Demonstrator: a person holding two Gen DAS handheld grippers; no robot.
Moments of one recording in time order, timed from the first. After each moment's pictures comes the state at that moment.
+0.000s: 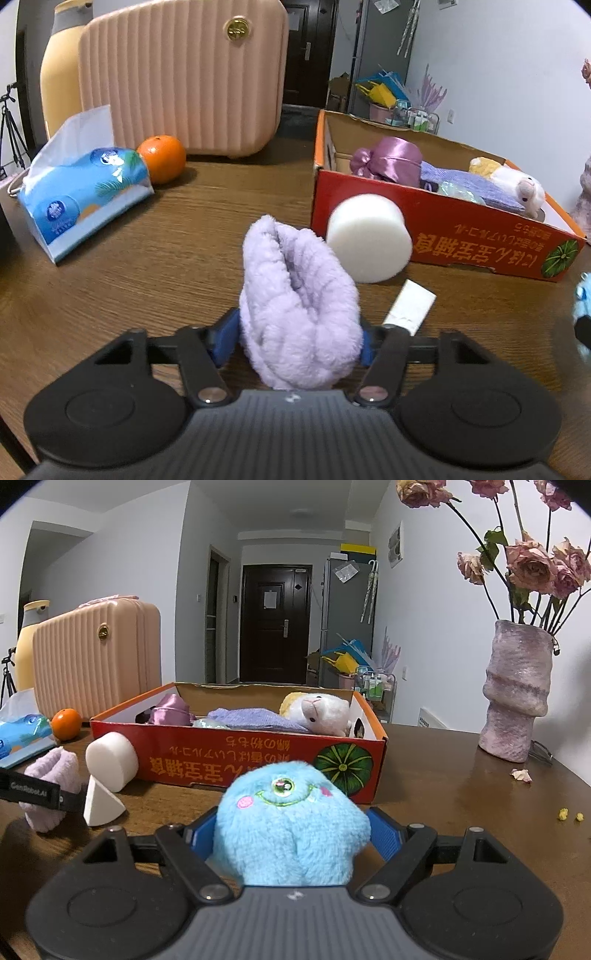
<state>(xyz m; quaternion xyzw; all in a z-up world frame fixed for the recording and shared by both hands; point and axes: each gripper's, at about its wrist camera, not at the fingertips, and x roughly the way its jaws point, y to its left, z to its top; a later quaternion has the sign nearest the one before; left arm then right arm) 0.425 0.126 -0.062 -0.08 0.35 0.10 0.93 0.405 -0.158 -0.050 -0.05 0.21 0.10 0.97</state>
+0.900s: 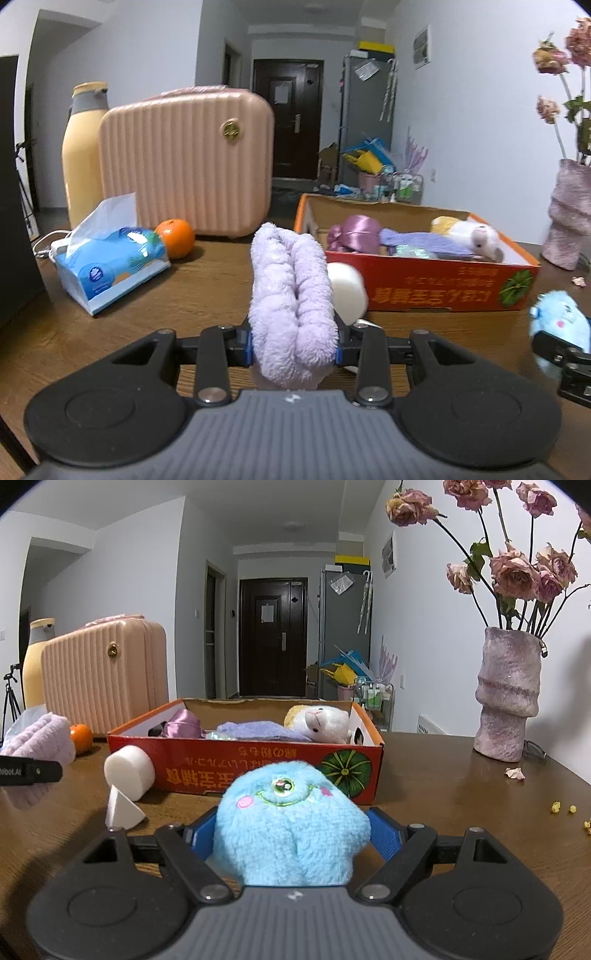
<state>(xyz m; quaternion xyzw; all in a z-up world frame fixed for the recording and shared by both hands) 0.363 0.101 -0.024 -0.05 0.23 0.11 0.97 0.379 -0.159 -0.042 -0.03 0.19 0.10 0.98</state>
